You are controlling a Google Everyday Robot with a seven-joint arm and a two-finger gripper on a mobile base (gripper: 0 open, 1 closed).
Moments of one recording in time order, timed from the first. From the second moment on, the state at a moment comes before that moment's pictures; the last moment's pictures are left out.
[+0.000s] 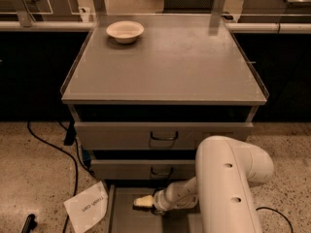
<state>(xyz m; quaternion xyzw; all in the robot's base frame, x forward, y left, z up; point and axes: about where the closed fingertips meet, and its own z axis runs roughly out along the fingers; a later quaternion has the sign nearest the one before) 0.521 0.010 0.177 -0.02 0.96 0.25 0.10</state>
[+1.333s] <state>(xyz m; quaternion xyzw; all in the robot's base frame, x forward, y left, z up) 0.537 -0.004 0.145 -0.02 0.97 0.19 0.12</state>
